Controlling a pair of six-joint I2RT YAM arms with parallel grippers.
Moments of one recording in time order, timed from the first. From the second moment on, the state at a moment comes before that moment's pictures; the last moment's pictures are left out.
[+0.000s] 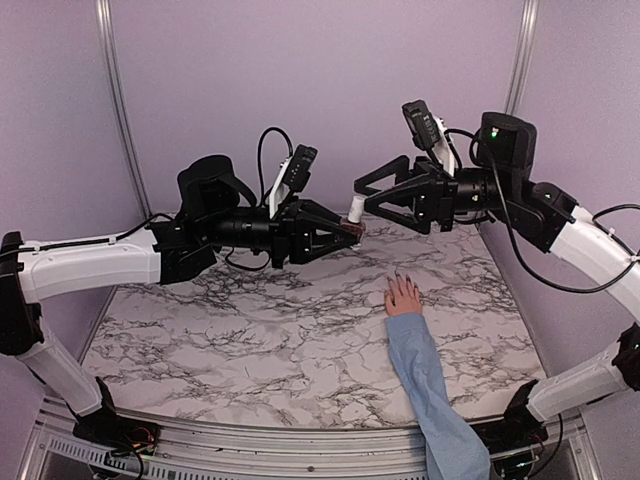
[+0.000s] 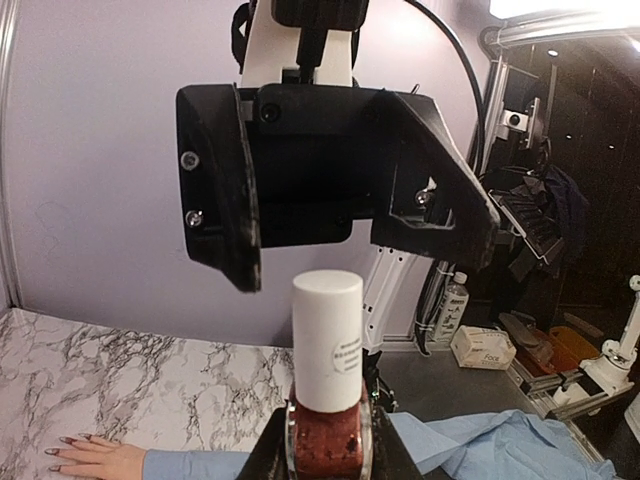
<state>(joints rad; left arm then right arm) -0.94 1.56 1.25 0.42 0.80 -0.29 0.73 1.25 1.38 -0.18 -0.95 0.10</state>
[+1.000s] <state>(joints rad) -0.97 1.58 1.28 0.47 0.74 -0.28 0.74 1.29 1.40 -0.20 -0.96 0.07</state>
